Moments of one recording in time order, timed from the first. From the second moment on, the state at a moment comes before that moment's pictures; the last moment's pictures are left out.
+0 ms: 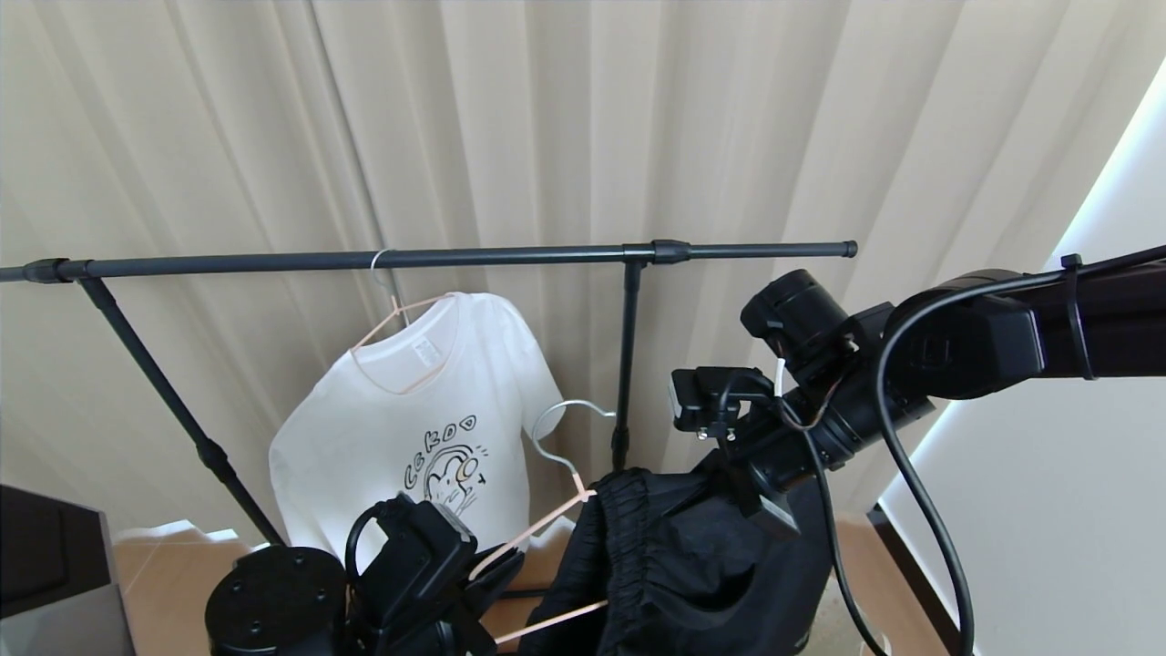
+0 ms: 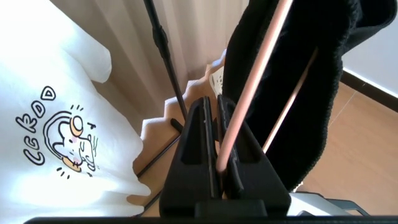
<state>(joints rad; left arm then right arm) -0.74 1.94 -0.07 -1.57 0.05 0.15 0.52 1.97 -1.41 0.56 0.57 -0.82</state>
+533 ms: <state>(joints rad) -0.74 1.94 -0.06 -1.57 0.05 0.16 0.52 1.92 -1.36 0.56 0.57 -0.82</state>
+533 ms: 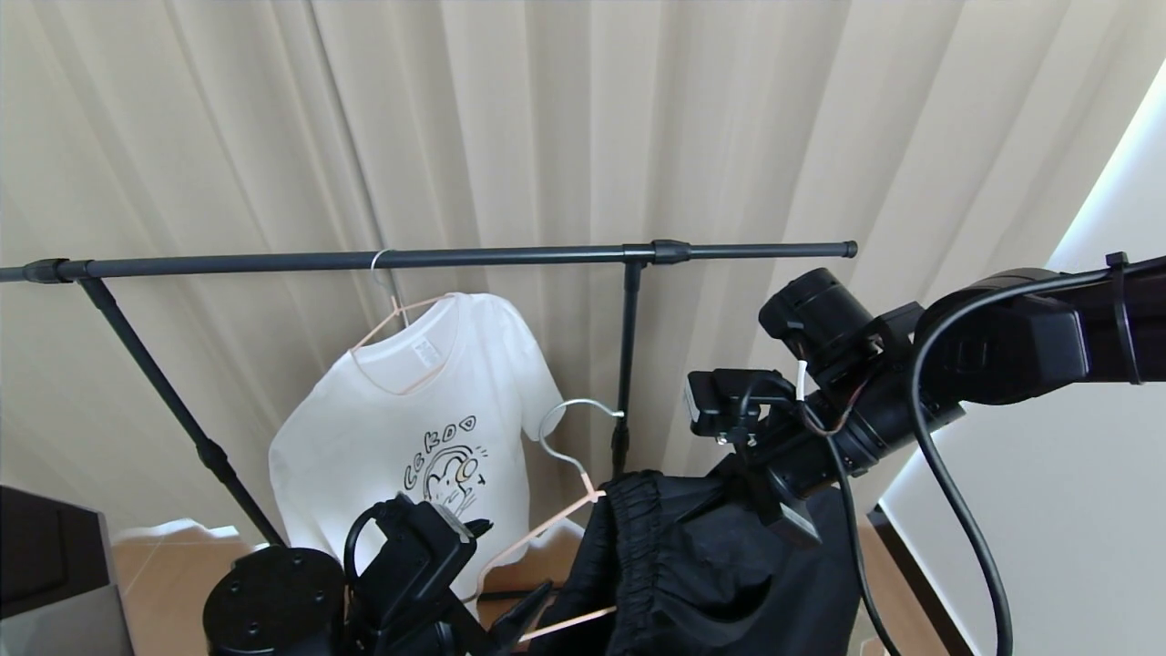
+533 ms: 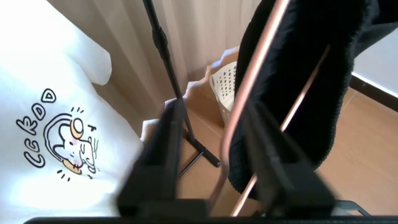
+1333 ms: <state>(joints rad) -0.52 1.74 -0.05 -1.57 -0.36 -0.05 0.47 1.76 -1.16 0.29 0.36 -0.82</state>
